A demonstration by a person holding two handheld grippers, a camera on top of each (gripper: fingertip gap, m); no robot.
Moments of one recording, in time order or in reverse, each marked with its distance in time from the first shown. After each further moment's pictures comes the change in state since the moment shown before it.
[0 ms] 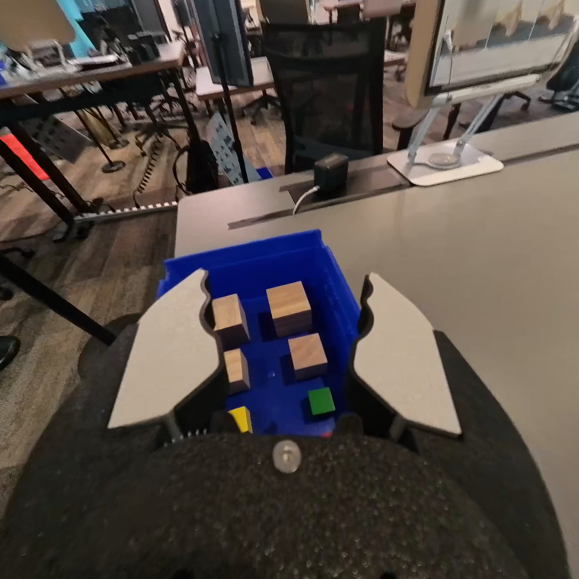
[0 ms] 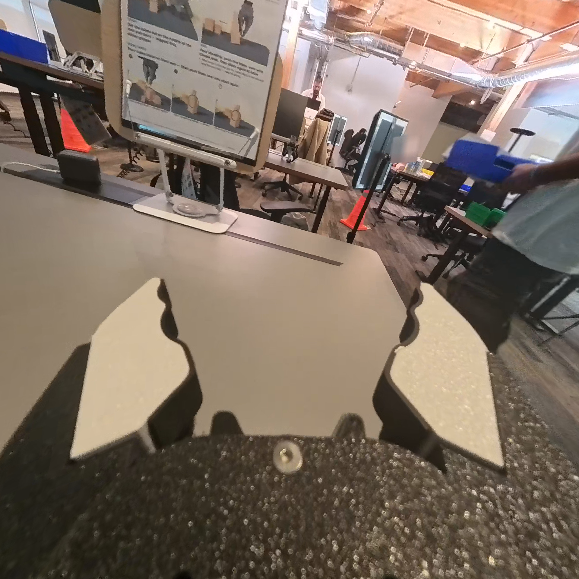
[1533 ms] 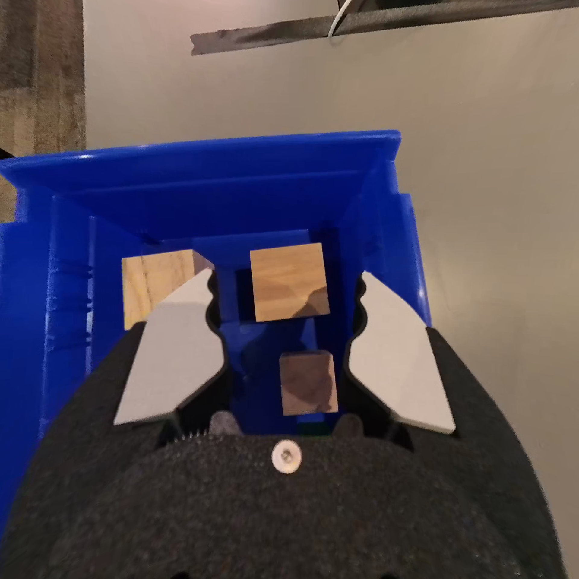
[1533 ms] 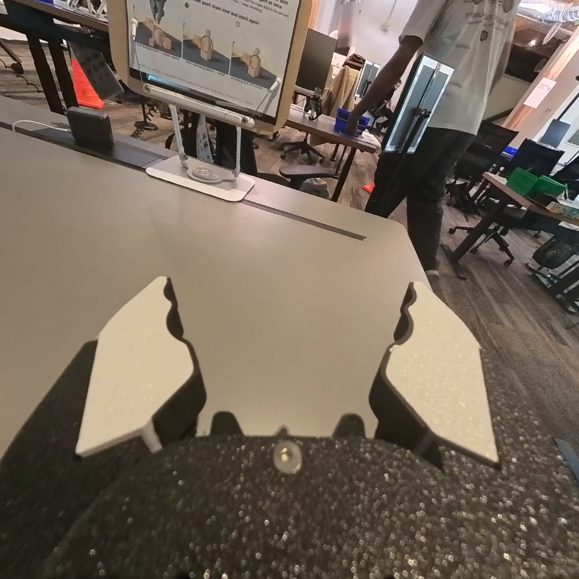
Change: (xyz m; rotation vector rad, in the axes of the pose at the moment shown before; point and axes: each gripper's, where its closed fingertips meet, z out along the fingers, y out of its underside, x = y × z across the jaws) left arm -0.006 0.095 0.128 -0.555 -0.071 -0.138; right arm -0.011 0.022 0.005 -0.127 -0.073 0.003
